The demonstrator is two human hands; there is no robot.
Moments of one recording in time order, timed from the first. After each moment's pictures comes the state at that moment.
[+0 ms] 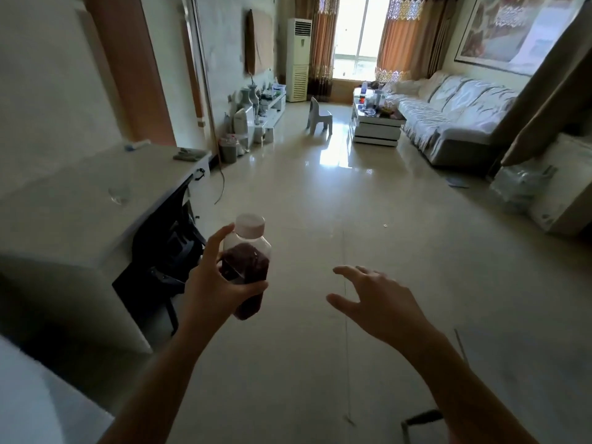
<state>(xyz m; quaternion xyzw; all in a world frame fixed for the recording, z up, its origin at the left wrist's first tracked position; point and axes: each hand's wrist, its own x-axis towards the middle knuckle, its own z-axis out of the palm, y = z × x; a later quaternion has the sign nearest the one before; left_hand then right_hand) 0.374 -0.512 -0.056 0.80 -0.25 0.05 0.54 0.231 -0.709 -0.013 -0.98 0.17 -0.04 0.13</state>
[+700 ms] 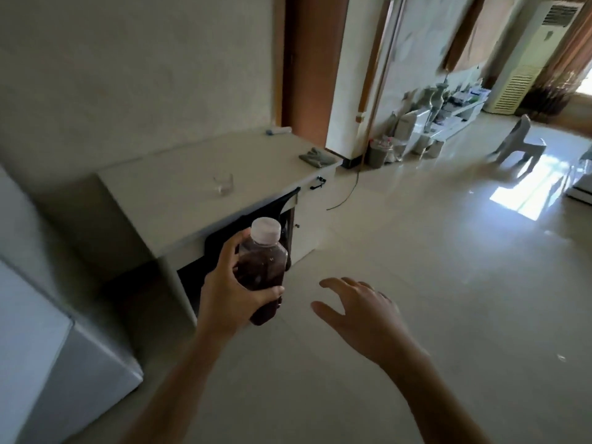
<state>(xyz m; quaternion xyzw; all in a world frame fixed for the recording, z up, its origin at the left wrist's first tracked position) 0.671 -0.632 -0.092 0.84 0.04 0.17 0.51 0.671 -0.837 -0.047 -0.97 -0.16 0.07 0.15</state>
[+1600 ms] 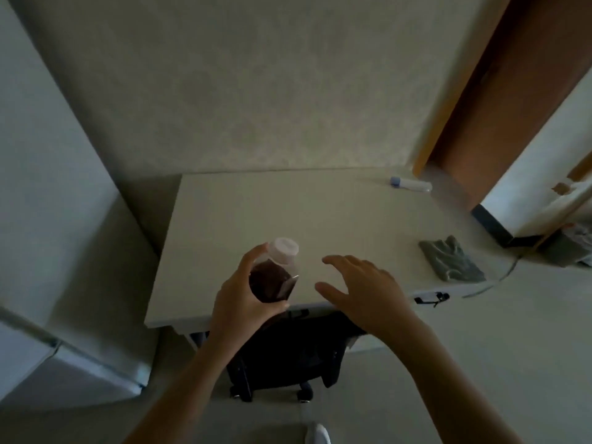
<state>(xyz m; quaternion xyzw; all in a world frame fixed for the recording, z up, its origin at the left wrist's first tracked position) 1.084 -0.532 -0.140 0.85 0.26 0.26 0.37 1.220 -0.680 -0.062 -0.87 -0.47 0.11 0.12</state>
